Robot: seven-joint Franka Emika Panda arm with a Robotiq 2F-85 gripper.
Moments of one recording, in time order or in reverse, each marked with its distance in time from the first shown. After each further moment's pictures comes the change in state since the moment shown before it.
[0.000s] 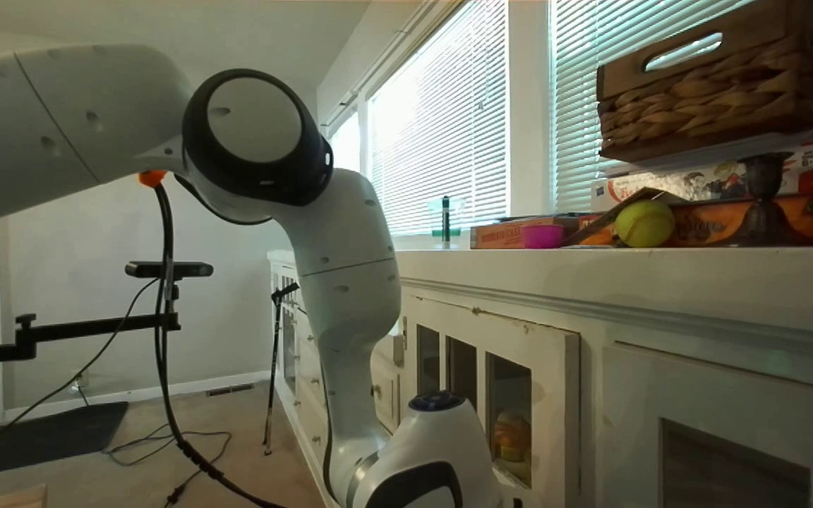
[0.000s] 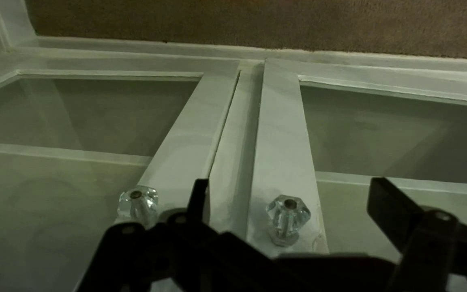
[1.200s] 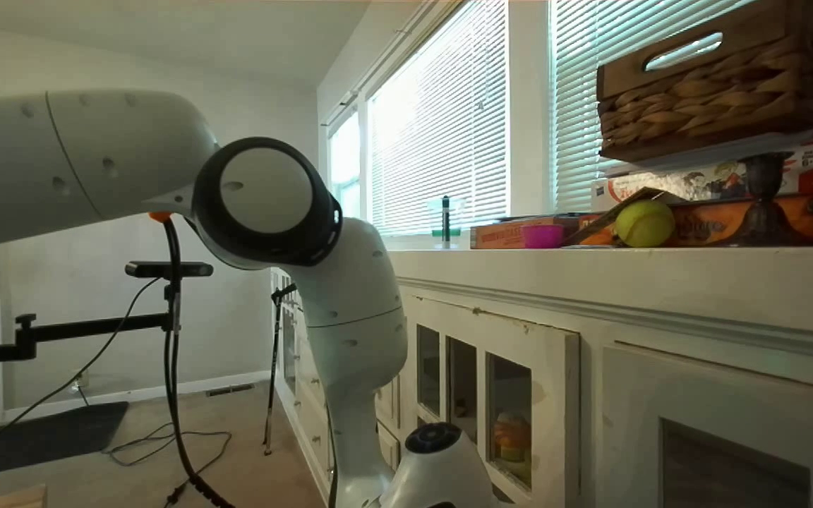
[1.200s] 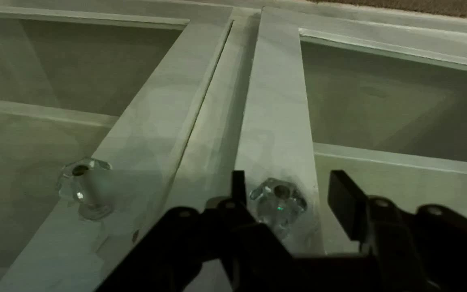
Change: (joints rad) arm -0.015 0.162 0.019 0.170 -0.004 0.123 -0.035
